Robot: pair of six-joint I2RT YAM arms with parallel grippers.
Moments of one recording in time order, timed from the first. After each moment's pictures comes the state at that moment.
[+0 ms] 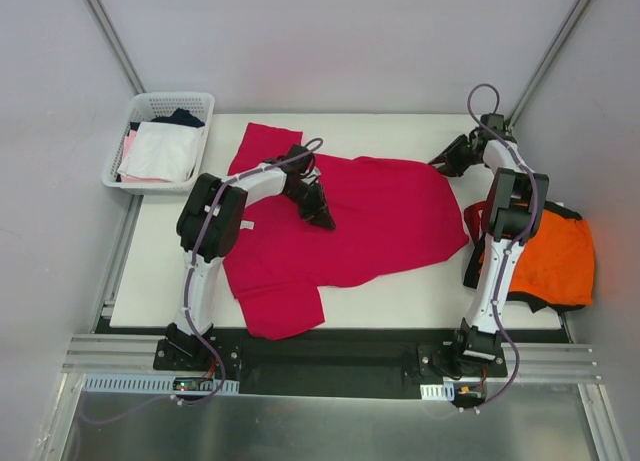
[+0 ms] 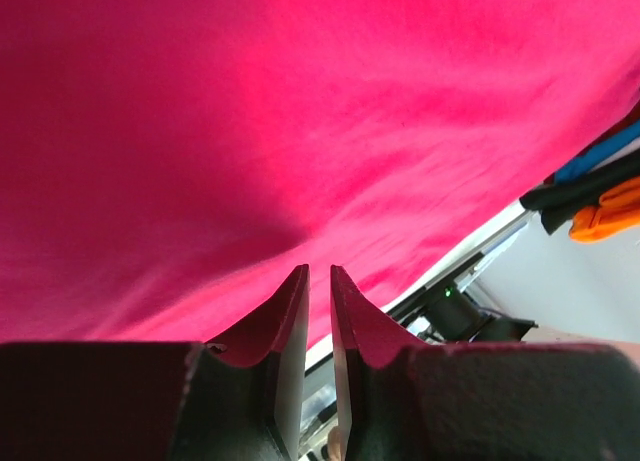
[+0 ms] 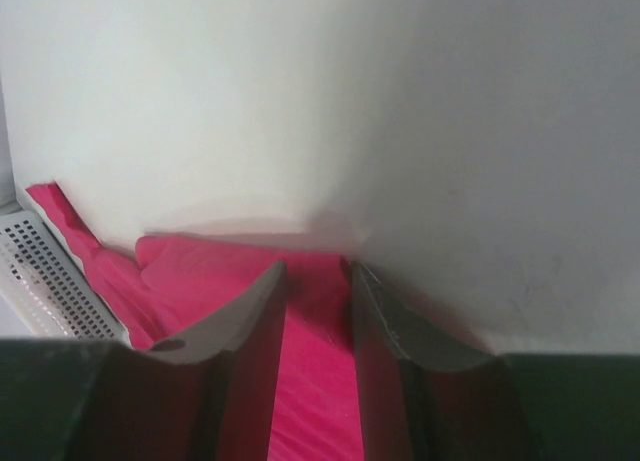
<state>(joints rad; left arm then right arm) -0.47 2.18 1.55 -0.57 0.63 -0.79 -0.16 2.42 1.96 -0.60 -0.47 0.67</state>
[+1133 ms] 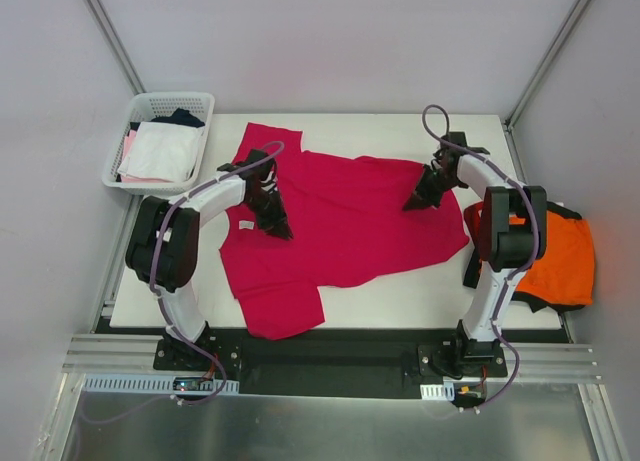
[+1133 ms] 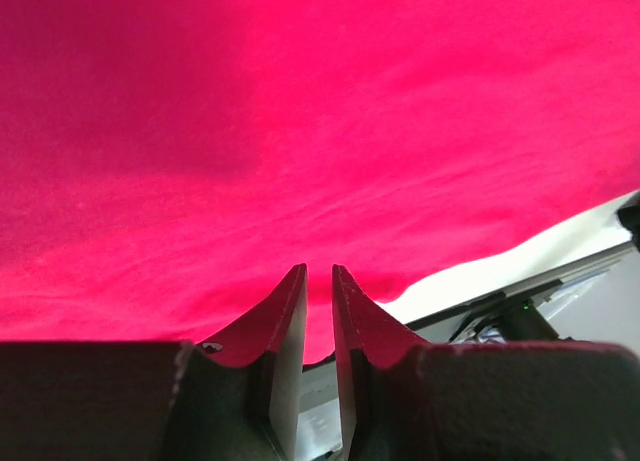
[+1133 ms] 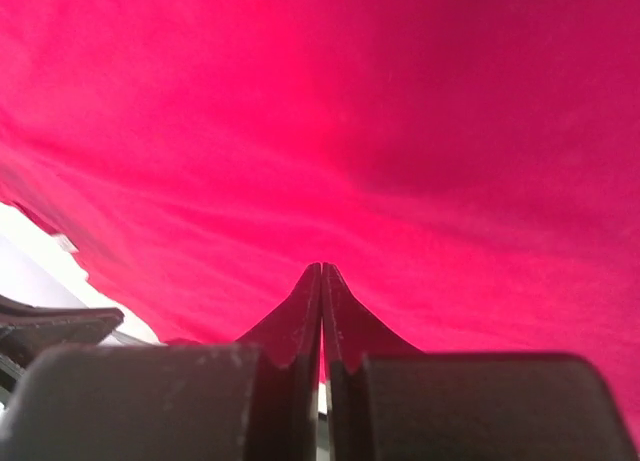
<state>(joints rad) -0.35 1.80 1.24 -0.73 0.41 -0.67 0.05 1.99 1.47 -0.76 -0.41 0.55</state>
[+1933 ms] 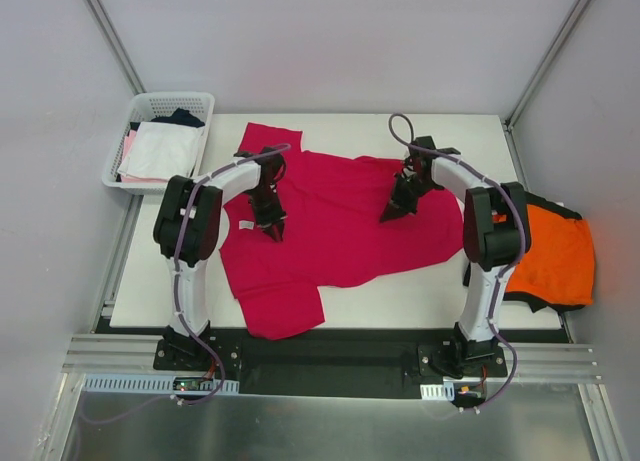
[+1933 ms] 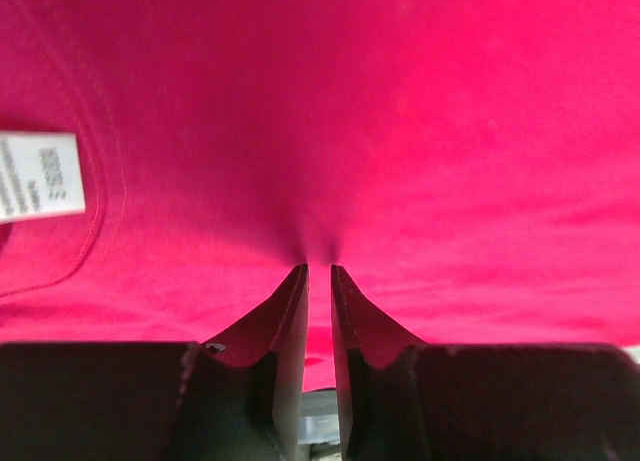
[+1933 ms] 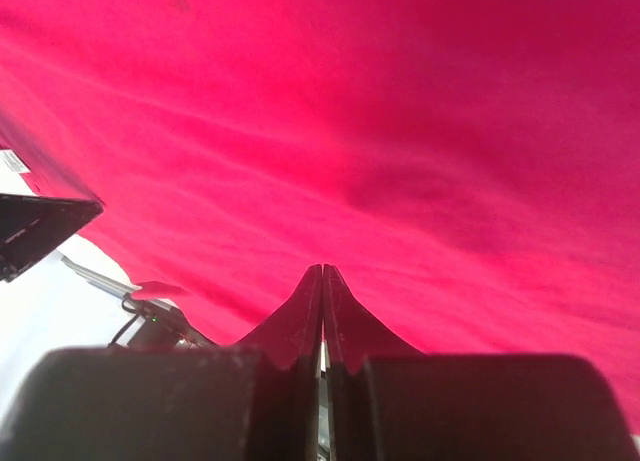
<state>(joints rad) -0.35 2.03 1.46 -0.98 0.20 -0.68 0.21 2.00 1.46 -0.83 -0.45 0.53</state>
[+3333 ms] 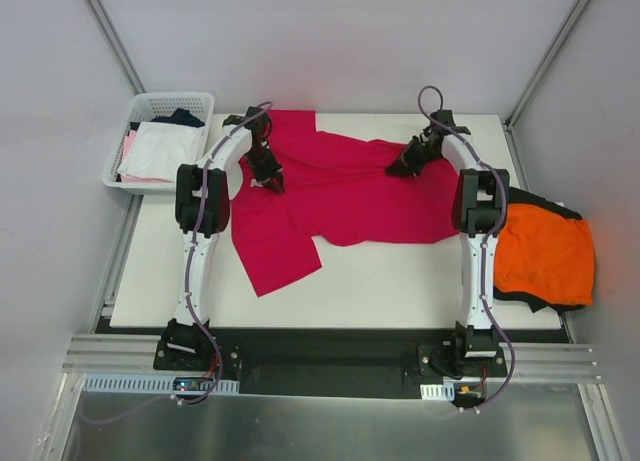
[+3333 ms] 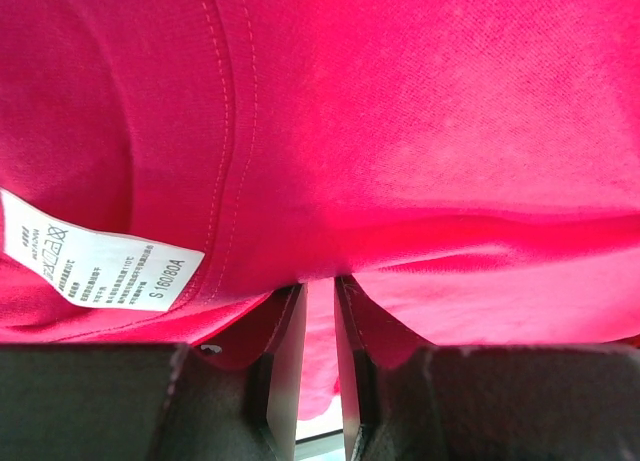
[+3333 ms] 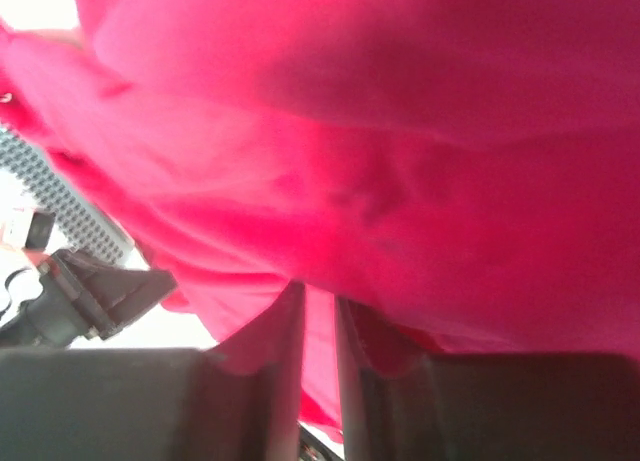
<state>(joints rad) -0.19 2.49 2.19 -1.12 0.29 -0.67 0.05 2.54 2.16 -0.78 -0.59 0.73</state>
